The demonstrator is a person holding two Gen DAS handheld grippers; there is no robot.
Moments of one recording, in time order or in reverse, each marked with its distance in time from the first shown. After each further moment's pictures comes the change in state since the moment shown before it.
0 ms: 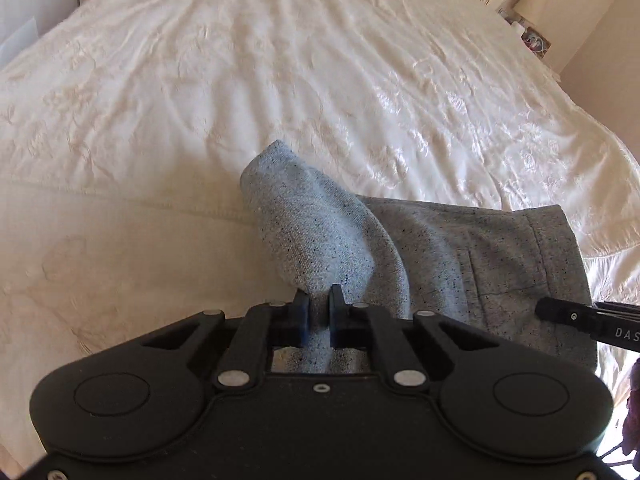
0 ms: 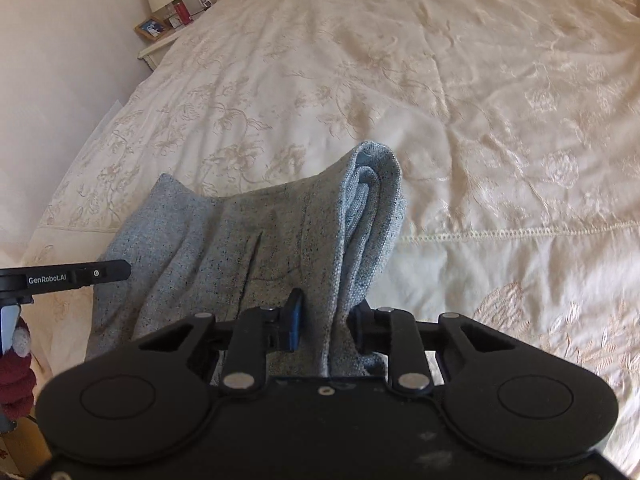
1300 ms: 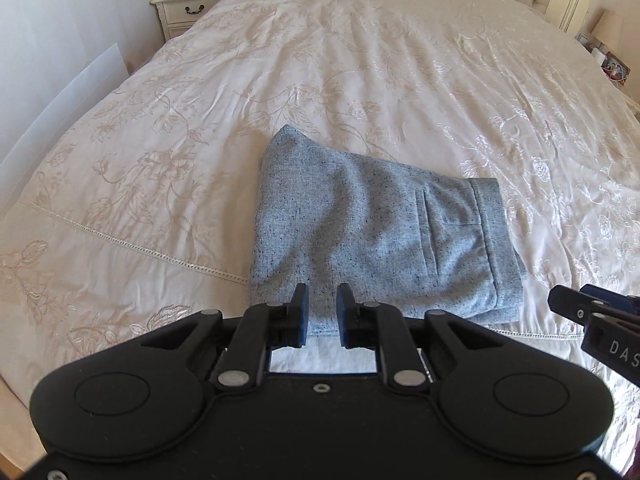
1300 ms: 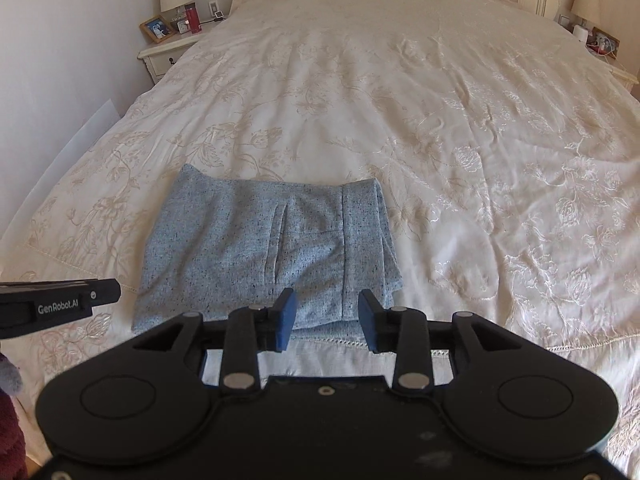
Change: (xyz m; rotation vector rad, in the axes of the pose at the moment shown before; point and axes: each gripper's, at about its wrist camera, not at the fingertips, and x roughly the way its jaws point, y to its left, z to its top) left arm -0.027 -0.002 0.074 -0.073 -0.038 0.281; right arm -0.003 0.099 0.074 -0.106 -0.070 -0.127
